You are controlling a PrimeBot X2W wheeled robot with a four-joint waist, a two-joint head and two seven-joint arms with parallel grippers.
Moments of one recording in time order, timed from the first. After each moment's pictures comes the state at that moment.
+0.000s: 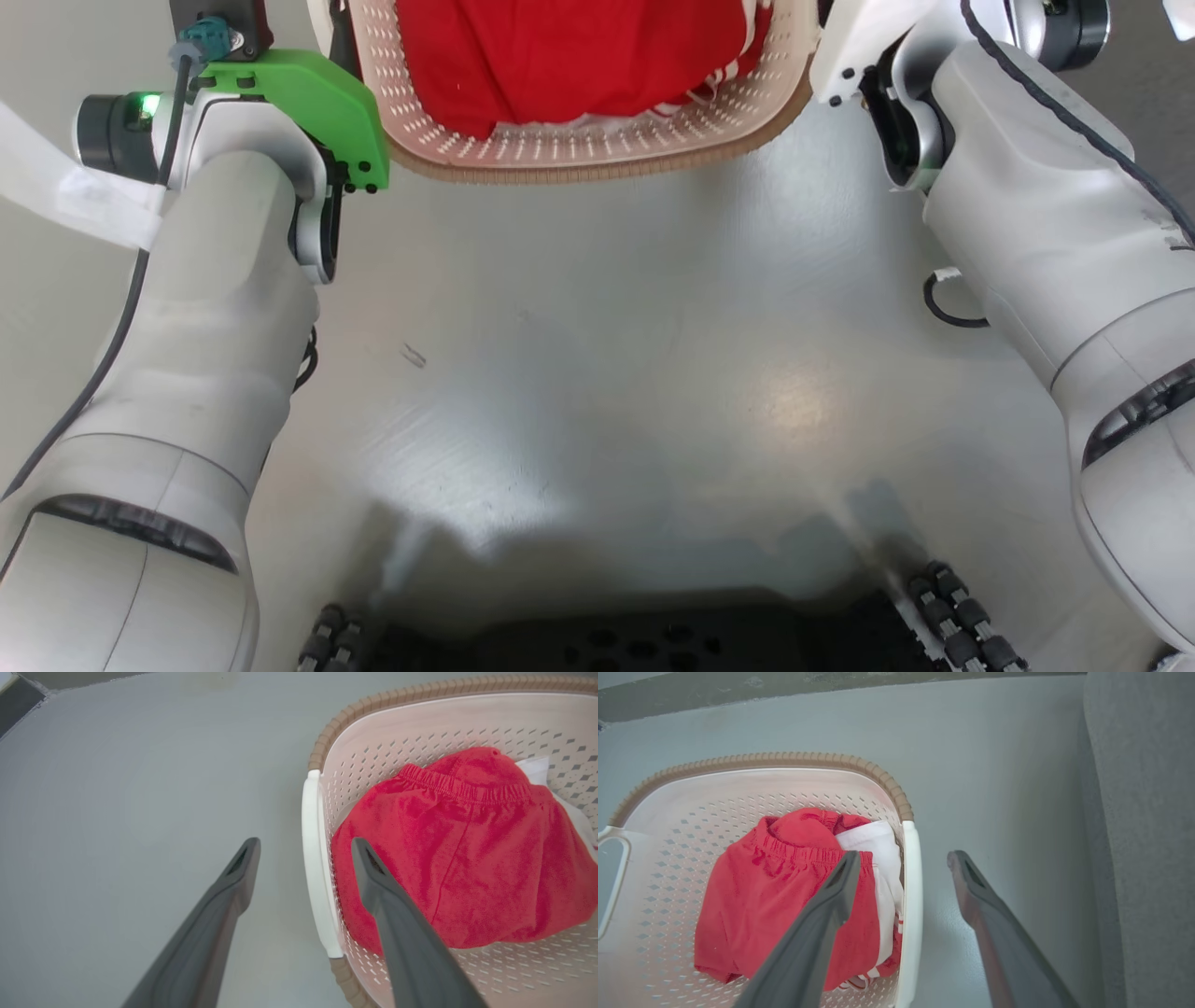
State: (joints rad) left arm -1.16 0.02 -0.64 1.13 -0.62 0.10 -0.25; right arm -1.26 -0.07 0.90 1.18 0.84 -0.10 -0.25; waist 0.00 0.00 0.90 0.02
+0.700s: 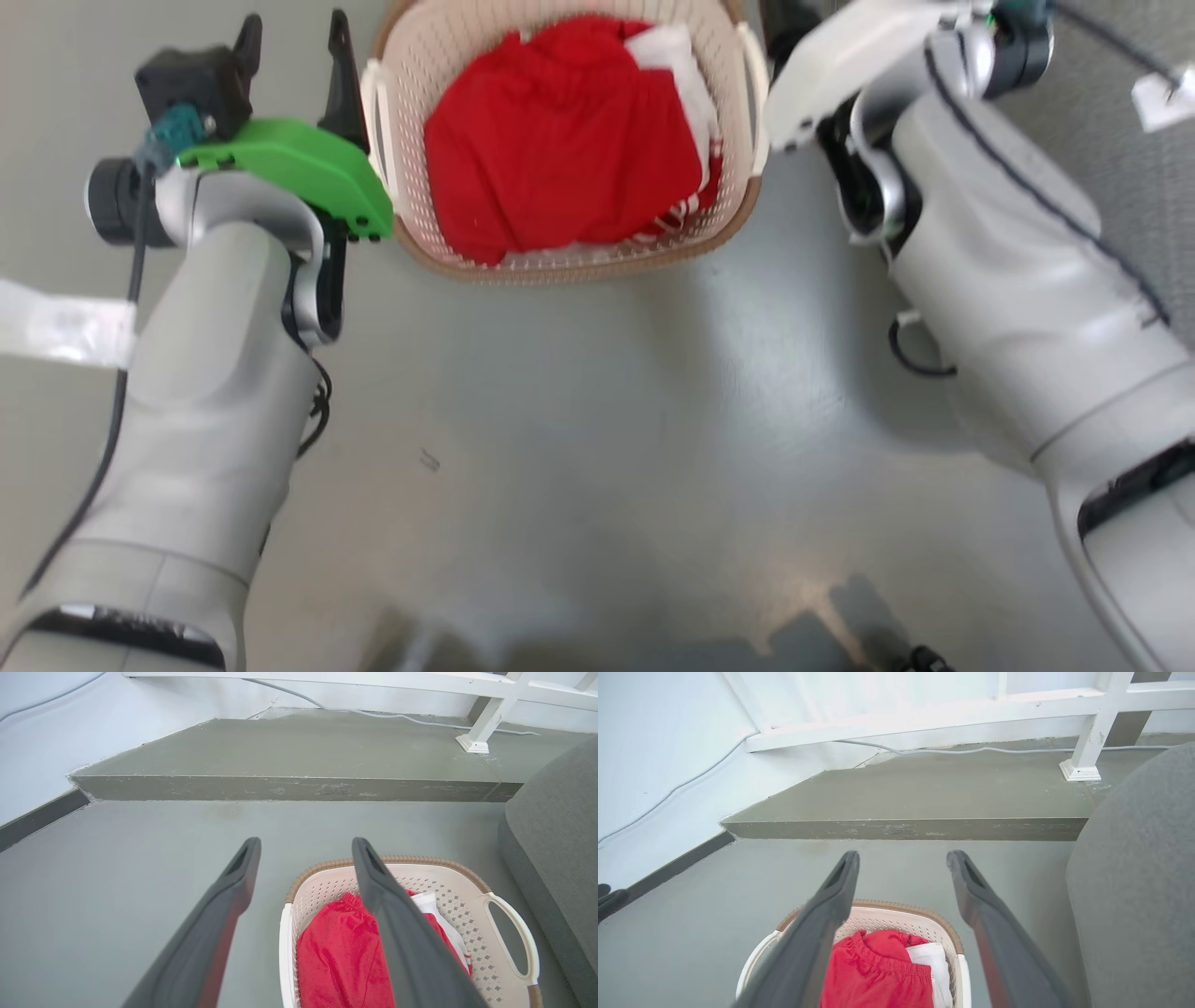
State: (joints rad) left arm -0.93 0.07 -0.46 0.78 -0.56 0.10 -0.25; right arm -1.08 -0.10 0.72 0.82 0.67 -0.12 -0.25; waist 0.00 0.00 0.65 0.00
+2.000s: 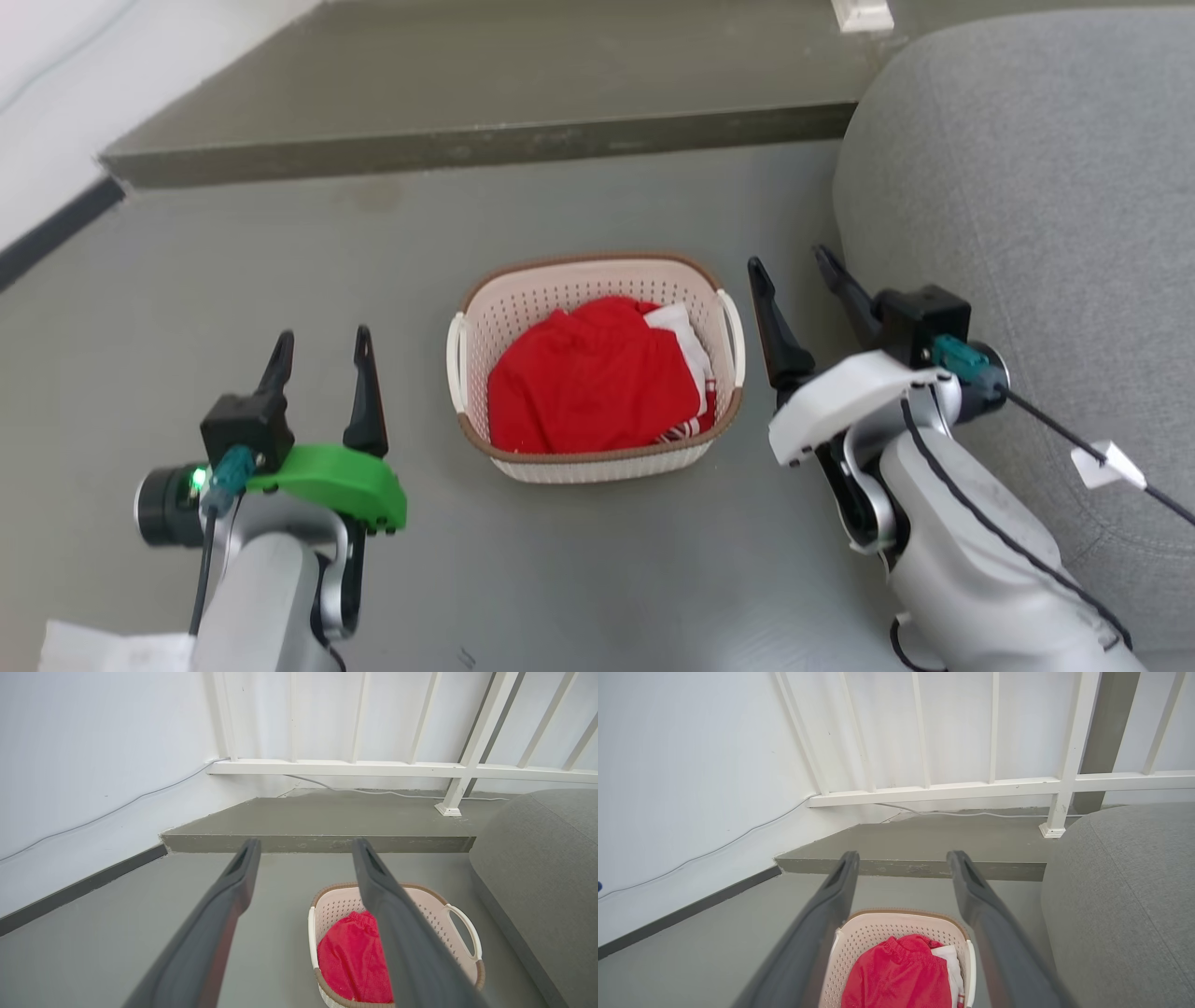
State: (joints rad) left arm -0.29 0.07 -0.28 0.38 -0.34 0.12 -0.25; right arm -0.41 -0.09 0.51 0.43 0.41 -0.13 -0.25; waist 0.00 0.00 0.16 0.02
